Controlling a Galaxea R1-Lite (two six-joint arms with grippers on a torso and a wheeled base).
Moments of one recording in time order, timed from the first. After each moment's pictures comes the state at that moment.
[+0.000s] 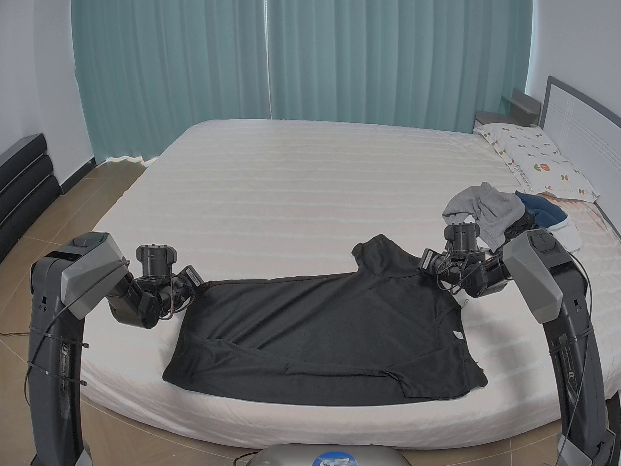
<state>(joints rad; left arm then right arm) -0.04 2.56 -1.25 -0.78 -0.05 -0.71 0.14 2.73 -1.76 -0.46 0.00 0.52</state>
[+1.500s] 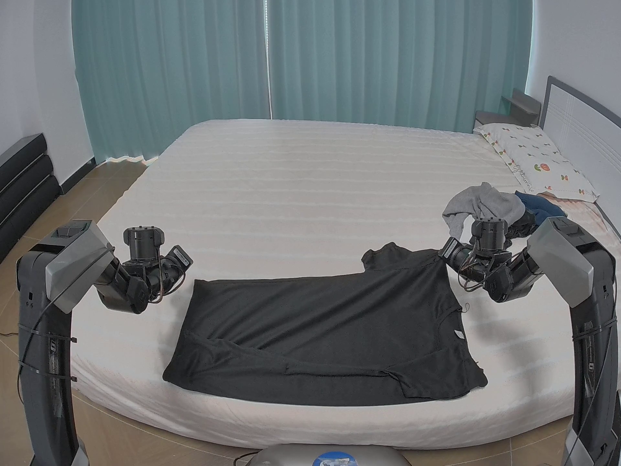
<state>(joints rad) 0.00 2.49 -1.28 -0.74 -0.06 -0.79 0.09 2.55 -1.41 -0.76 0.07 0.69</state>
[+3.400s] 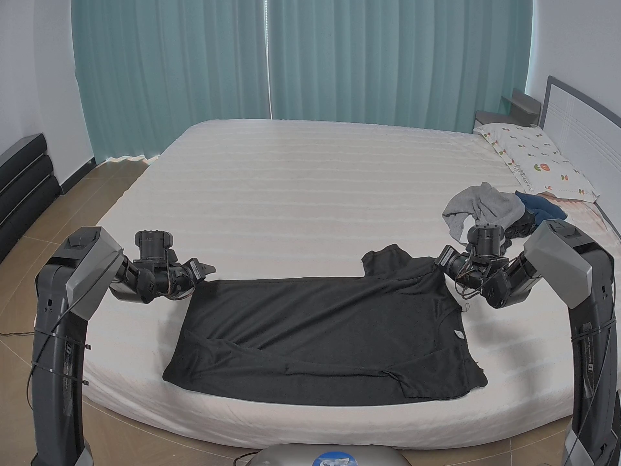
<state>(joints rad) 0.02 2.64 -1.56 -0.45 -0.31 -0.53 0.10 2.55 -1.37 -0.76 0.07 0.69</state>
